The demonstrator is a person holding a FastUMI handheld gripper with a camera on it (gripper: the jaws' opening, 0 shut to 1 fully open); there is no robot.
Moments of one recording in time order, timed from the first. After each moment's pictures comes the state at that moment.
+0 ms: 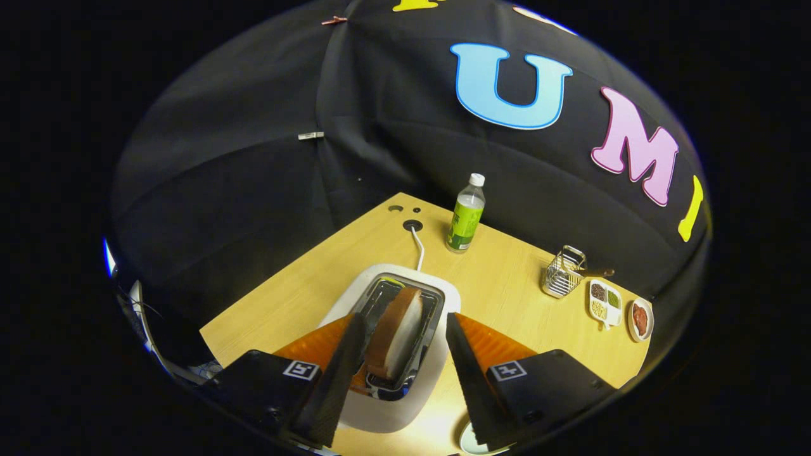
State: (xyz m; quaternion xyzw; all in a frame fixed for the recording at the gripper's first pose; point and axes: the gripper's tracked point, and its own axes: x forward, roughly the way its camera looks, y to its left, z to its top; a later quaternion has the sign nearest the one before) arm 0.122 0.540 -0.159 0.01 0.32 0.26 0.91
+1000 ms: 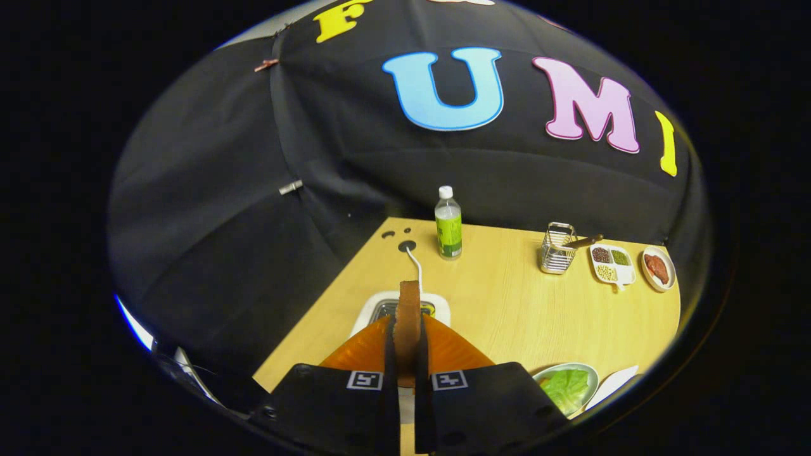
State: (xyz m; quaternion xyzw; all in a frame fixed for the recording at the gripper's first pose) arm 0.119 0.502 -0.084 0.19 0.30 0.23 0.91
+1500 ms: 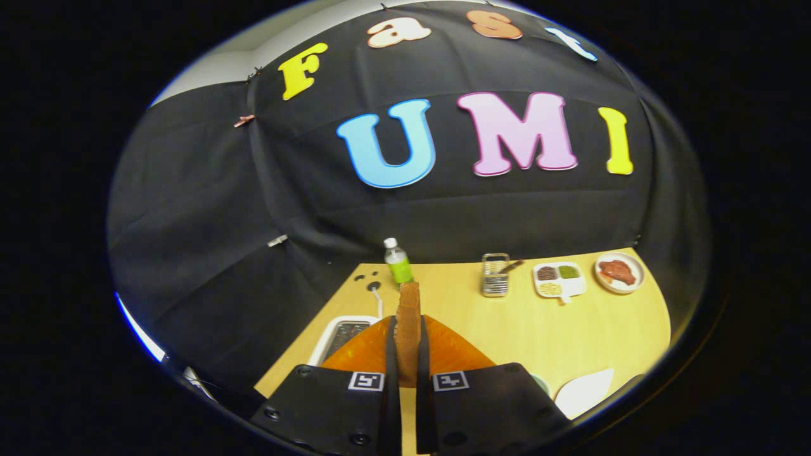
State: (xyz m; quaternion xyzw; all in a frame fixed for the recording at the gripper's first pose) arm 0.085 0.323 -0.081 0.21 0.24 0.14 0.94
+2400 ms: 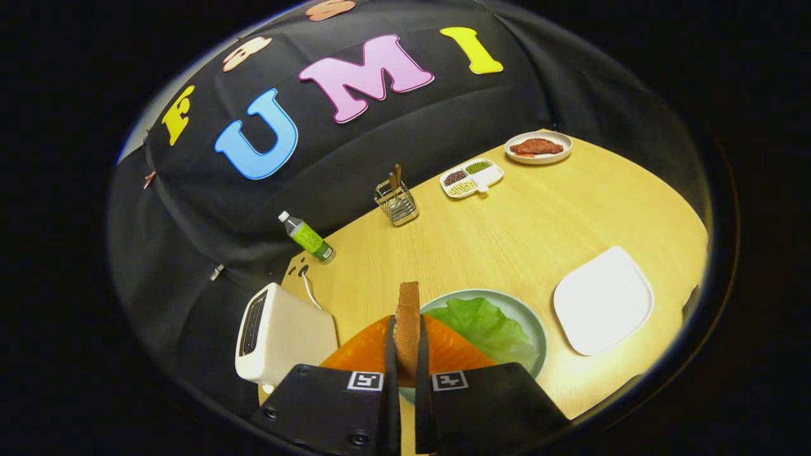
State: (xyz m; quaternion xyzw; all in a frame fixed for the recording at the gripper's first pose) arm 0.042 0.293 -0.273 0.39 0.33 0.00 0.86
